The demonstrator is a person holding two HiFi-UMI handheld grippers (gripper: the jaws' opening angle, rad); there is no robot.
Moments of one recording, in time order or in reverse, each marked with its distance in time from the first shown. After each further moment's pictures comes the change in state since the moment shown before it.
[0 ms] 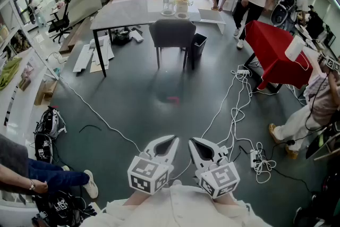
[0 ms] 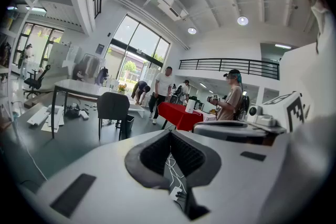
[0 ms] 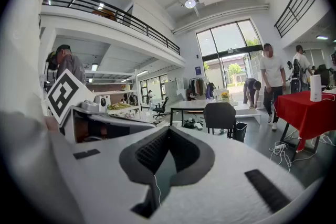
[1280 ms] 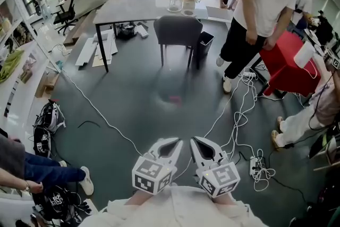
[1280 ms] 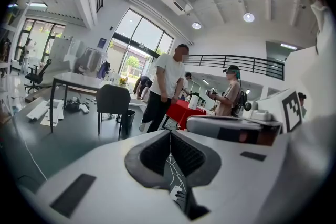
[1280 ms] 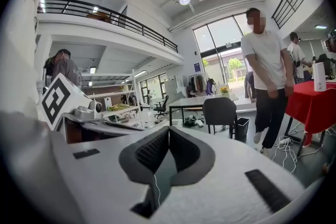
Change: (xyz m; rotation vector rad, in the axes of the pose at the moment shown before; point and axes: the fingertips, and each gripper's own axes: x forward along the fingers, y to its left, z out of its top) left arm 0.063 0.017 -0.014 -0.039 0.048 0.010; right arm 0.040 -0.057 -0.011 0.044 0.019 0.025
